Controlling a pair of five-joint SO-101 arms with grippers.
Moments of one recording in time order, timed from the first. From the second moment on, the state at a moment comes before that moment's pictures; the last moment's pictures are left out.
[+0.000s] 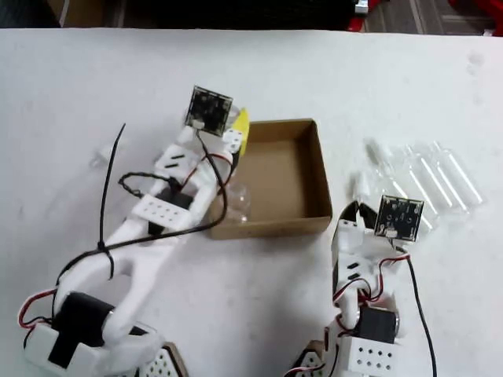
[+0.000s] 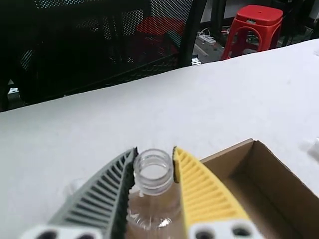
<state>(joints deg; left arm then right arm) 14.9 -9.9 49.4 -12.6 1.1 6.6 -103.0 96.6 43.2 0.9</state>
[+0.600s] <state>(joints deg) 13.5 -9.9 50.3 -12.6 1.1 6.6 -103.0 96.6 43.2 0.9</state>
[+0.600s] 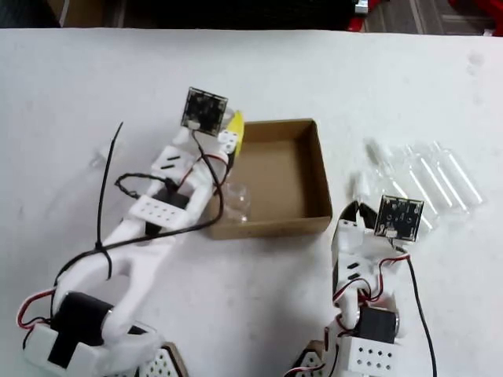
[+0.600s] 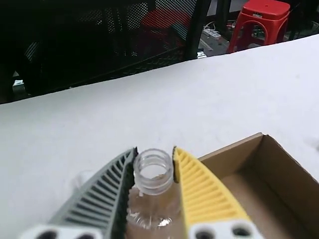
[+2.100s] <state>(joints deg) 10.9 -57.4 51.4 21.8 7.0 6.6 -103.0 96.6 43.2 0.9</state>
